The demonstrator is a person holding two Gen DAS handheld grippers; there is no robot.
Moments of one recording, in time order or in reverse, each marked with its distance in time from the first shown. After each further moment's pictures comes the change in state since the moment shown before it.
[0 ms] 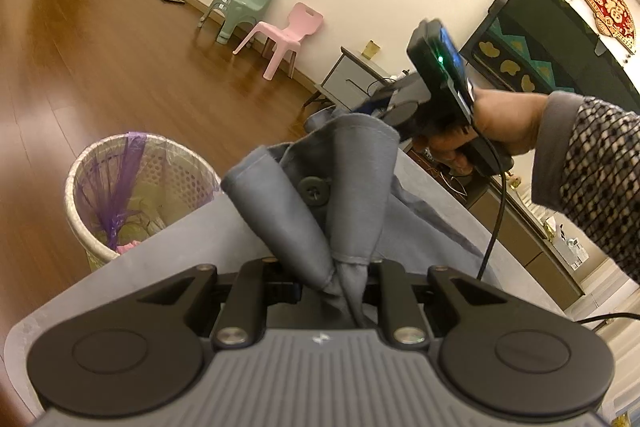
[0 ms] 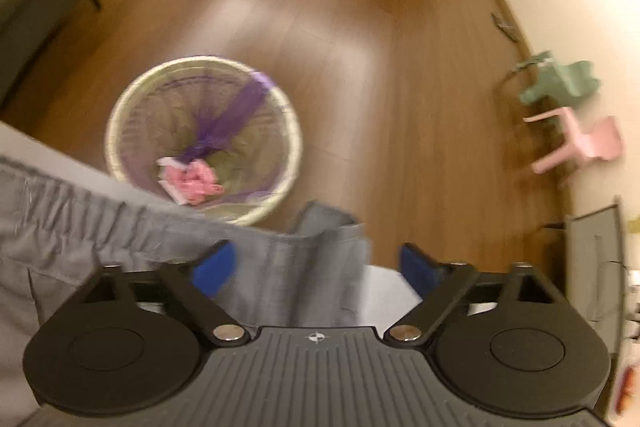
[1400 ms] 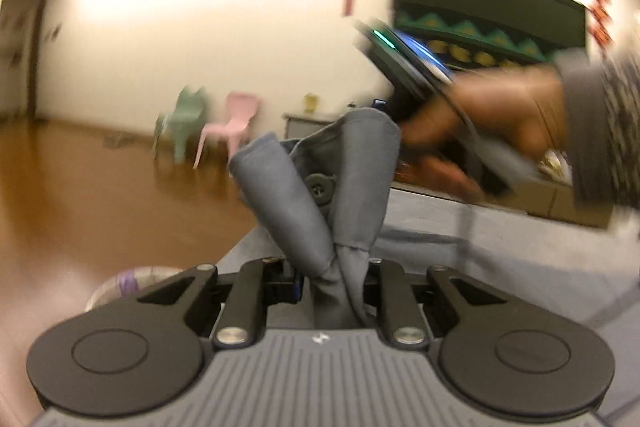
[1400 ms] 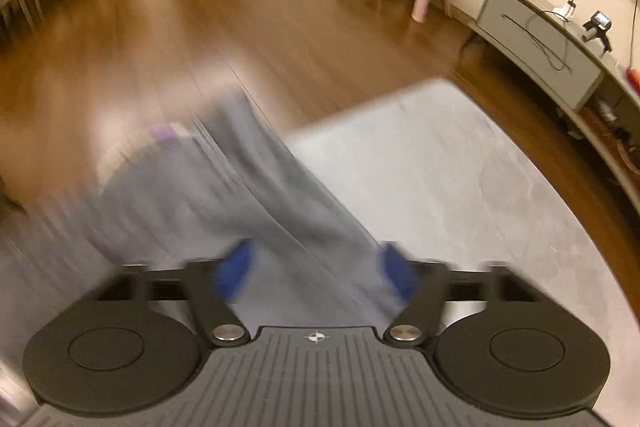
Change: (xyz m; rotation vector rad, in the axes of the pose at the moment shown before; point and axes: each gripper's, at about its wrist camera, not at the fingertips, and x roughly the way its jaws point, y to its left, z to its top) left arm -0.026 -0.087 -0.031 0.523 -0.219 0.015; right arm -0.006 0.019 -0.096 0.857 -0.116 -0.097
